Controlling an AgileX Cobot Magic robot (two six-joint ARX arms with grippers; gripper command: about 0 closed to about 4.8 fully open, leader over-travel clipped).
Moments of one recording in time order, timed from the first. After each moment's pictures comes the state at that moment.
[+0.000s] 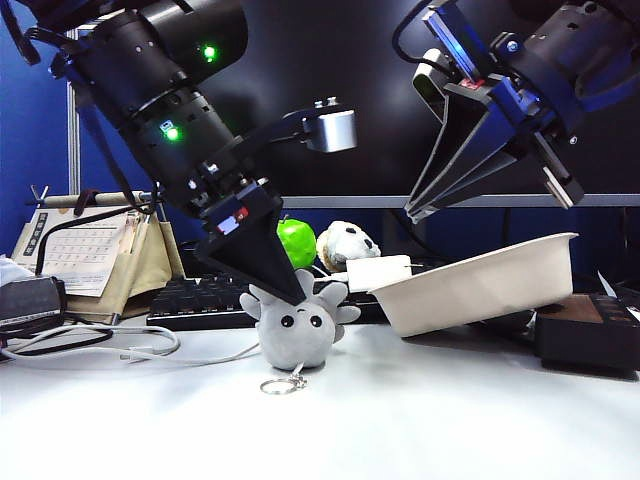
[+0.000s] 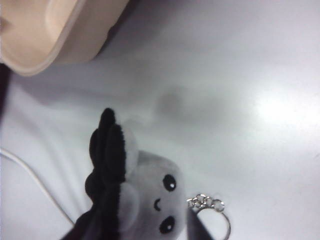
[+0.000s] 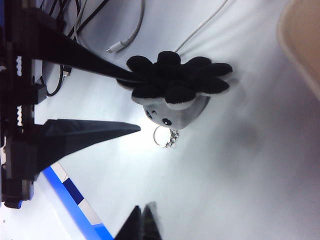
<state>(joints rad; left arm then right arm) -0.67 1.60 0.97 -0.27 0.25 0.72 0.42 1.35 0.90 -0.48 -0.62 0.26</state>
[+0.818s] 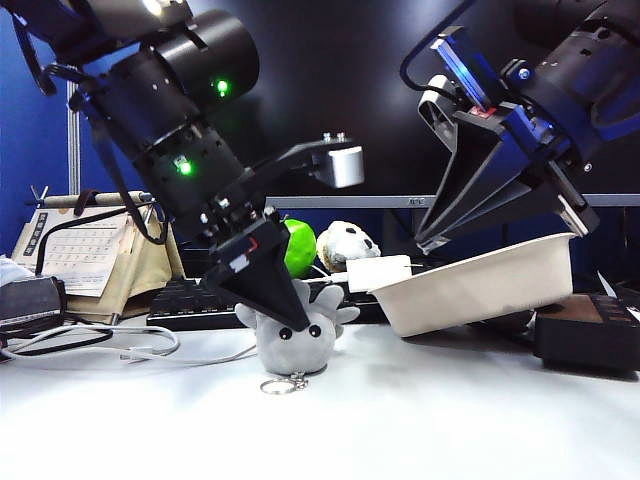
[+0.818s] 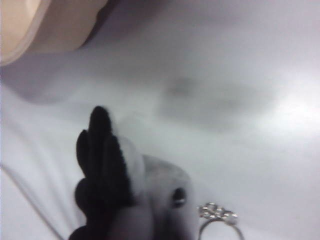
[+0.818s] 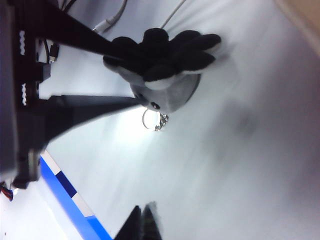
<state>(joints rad) -0.67 1.68 0.97 -0.22 0.23 0.72 0.42 1.35 0.84 -0.45 -0.62 0.26</state>
